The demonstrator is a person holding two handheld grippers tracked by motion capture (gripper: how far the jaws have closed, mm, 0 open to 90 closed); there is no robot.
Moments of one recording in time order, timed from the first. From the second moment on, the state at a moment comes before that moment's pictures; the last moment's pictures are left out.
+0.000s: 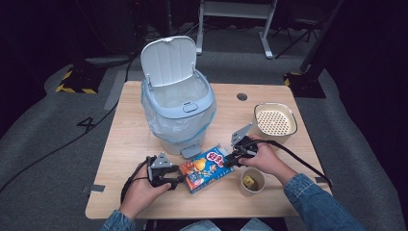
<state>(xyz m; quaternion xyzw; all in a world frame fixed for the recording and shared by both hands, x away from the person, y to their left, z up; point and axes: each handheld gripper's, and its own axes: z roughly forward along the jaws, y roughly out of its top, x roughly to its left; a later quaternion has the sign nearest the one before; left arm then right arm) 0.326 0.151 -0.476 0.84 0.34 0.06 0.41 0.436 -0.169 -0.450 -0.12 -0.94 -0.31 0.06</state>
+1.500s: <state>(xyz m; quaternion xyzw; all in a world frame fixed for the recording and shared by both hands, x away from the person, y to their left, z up) 0.326 0.177 -0.487 0.84 0.36 0.12 0.40 0.376 -0.253 -0.317 -0.11 -0.87 -0.48 -0.01</state>
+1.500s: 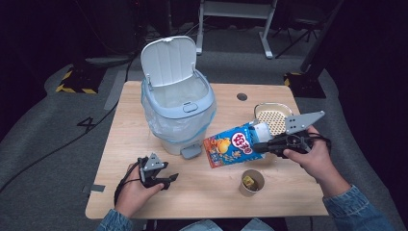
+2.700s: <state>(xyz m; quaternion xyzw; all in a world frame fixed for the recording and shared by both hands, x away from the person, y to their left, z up) 0.328 0.201 -0.503 0.84 0.38 0.13 0.38 0.378 -0.247 -0.209 -0.11 -0.82 -0.55 -0.11</state>
